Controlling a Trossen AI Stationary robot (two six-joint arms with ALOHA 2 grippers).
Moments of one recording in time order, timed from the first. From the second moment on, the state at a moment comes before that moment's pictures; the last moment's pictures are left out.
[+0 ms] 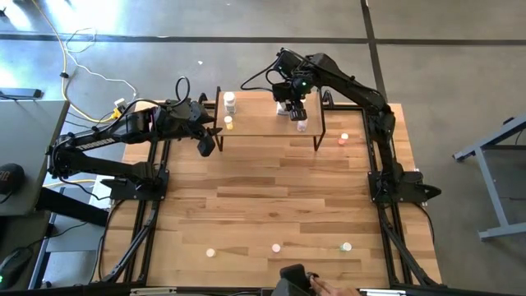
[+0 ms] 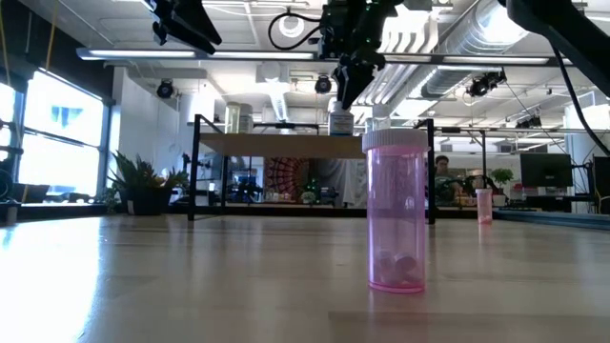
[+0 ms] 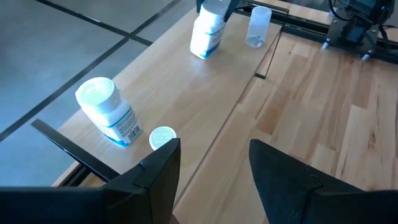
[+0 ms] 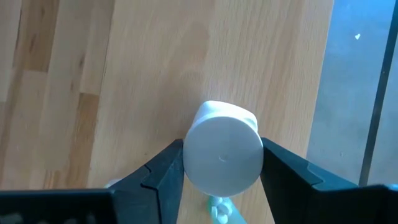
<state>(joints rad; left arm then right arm) 0.39 0.99 1.08 -0.69 -0.24 -0.13 -0.56 2.09 2.29 -1.40 -0.08 -0.77</state>
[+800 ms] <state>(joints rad) 0.39 0.99 1.08 -0.69 -0.24 -0.13 -0.56 2.09 2.35 -1.38 -0.06 -0.76</state>
